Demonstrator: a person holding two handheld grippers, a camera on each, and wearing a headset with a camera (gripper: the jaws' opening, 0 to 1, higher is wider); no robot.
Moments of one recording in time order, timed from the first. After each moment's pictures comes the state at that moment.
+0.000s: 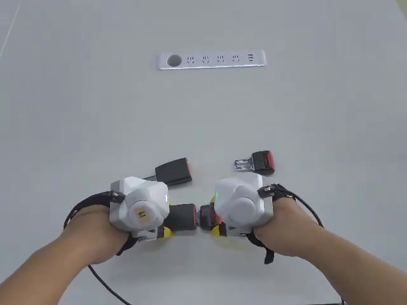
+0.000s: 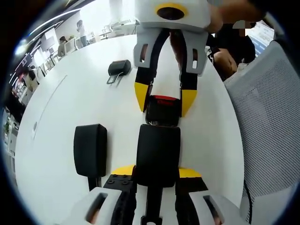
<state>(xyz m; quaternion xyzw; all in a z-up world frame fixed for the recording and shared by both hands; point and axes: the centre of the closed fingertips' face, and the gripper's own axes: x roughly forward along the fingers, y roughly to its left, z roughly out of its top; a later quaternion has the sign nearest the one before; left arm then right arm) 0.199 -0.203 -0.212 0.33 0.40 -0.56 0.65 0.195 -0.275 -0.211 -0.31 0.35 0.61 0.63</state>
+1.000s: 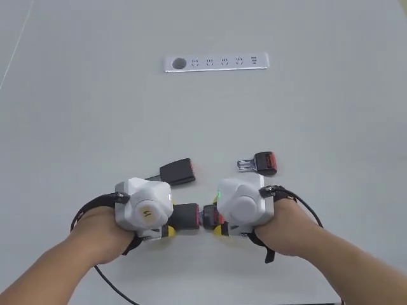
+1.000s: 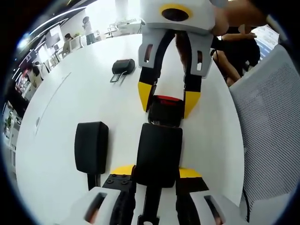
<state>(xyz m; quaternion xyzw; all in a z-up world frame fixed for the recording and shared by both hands) 0.196 -0.205 -0.208 0.32 0.41 -0.54 0.66 0.194 -0.275 -0.210 -0.31 0.35 0.61 0.64</state>
